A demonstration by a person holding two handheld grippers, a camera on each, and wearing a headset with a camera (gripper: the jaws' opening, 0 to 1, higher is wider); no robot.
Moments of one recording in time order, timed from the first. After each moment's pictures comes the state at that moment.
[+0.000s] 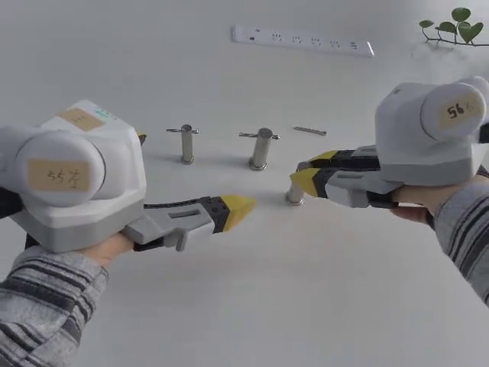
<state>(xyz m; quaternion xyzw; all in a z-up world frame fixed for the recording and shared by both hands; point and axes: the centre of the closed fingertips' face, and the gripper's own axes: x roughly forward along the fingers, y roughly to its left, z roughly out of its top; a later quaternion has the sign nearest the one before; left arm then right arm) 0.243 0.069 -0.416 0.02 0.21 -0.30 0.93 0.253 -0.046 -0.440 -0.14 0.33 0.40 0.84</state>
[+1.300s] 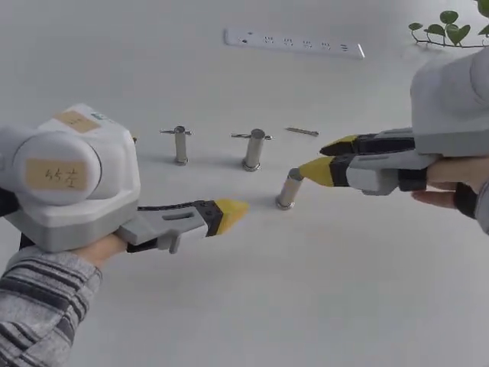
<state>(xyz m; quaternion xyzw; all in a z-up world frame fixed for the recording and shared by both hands) 0.241 0.071 -0.422 0.02 0.23 -0.29 0.93 0.257 -0.073 -0.403 -0.11 0.34 0.41 0.84</state>
